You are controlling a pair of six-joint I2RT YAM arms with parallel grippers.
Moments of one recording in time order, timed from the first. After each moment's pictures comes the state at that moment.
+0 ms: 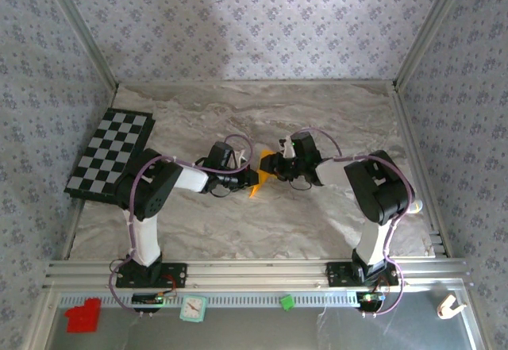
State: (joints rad) left arm -0.60 1.92 0.81 0.36 0.65 -0.82; right arm 0.47 1.82 0.82 0.29 -0.62 0.82
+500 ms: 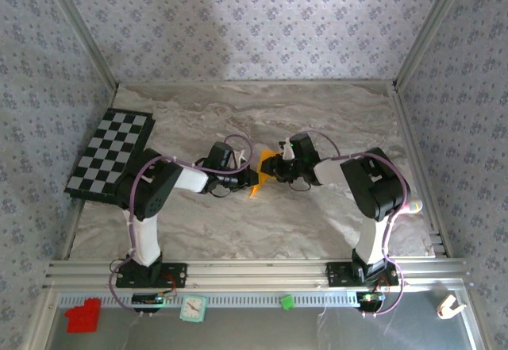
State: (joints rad) left arm -0.60 1.92 0.81 0.37 0.65 -0.82; right arm 0.47 1.86 0.83 0.27 -0.61 0.83
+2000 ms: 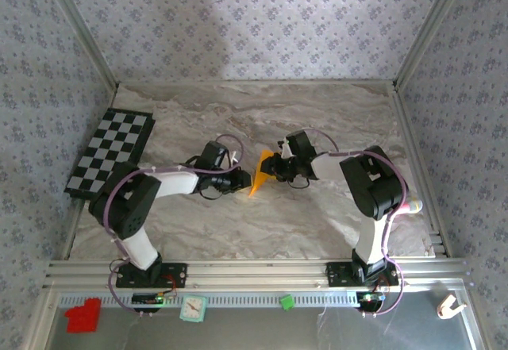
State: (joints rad) left arm -0.60 1.68 0.78 0.05 0.53 -0.80; right arm 0.48 1.88 0.92 0.08 -0.56 0.81
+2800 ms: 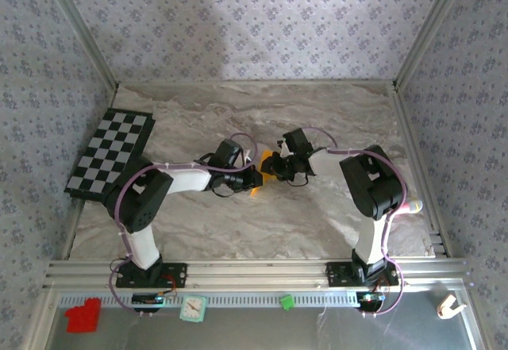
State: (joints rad) left arm -0.68 1.80 0.89 0.06 0.53 -0.83; right arm 0.49 1.88 0.98 -0.05 -0.51 0.80
